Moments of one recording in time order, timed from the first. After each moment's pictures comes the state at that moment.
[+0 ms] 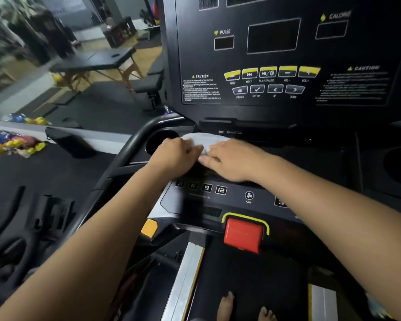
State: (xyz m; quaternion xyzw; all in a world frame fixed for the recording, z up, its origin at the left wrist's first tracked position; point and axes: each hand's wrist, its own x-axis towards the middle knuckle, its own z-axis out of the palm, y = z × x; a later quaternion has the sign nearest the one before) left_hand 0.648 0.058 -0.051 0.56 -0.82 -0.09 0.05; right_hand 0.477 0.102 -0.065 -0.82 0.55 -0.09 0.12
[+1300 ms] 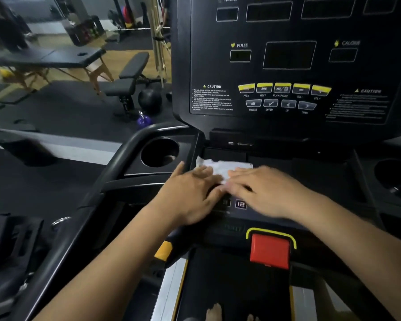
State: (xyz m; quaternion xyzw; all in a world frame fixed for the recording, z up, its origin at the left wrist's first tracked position) left_hand 0.674 0.087 -0.057 0.38 -0.92 -0.08 -0.05; right_hand 0.488 0.149 -0.050 -0.75 0.64 -0.05 0.18
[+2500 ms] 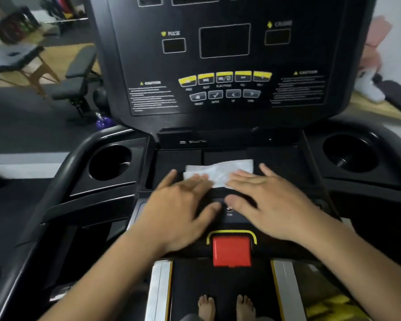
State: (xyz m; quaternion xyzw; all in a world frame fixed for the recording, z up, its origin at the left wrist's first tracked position) left_hand 0.630 0.118 -0.057 0.29 -0.95 -0.08 -0.04; right_hand 0.443 0.215 -0.056 -0.68 0.72 -0.08 0.16
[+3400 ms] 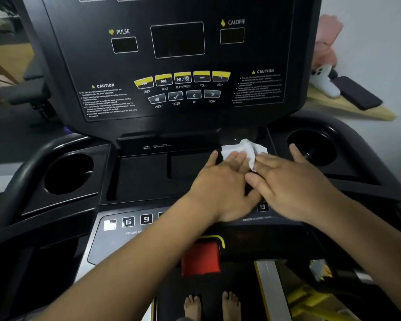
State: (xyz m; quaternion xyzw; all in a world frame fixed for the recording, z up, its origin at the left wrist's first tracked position) left_hand 0.495 0.141 -0.065 0.18 -0.98 -0.10 -0.08; right_hand 0.376 0.244 -0.041 -0.60 0.80 0.06 0.08
